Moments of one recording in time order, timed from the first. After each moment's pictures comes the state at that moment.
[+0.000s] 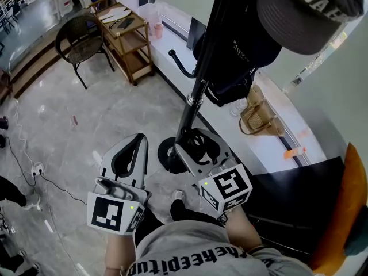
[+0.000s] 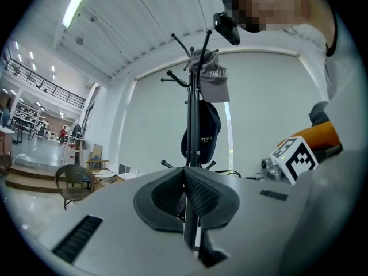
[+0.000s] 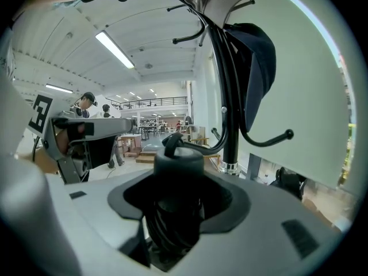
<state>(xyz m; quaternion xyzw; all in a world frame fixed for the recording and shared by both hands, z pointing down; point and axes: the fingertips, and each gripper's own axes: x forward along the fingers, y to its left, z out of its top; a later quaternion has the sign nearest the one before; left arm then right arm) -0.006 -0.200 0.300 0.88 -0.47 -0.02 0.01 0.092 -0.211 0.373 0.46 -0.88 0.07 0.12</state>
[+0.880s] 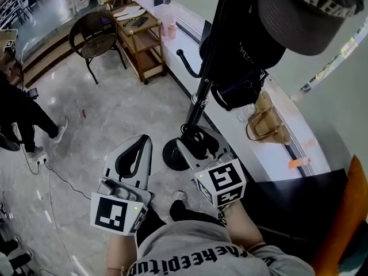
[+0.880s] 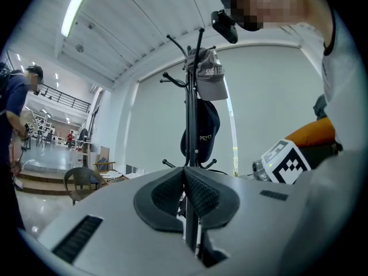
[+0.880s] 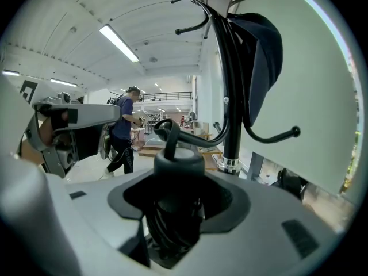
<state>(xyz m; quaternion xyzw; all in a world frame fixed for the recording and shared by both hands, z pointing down) 0.004 -0.183 0.300 0.86 -0.51 -0.01 0.00 0.094 -0.219 0.389 0.44 -0.88 0.06 0.15</state>
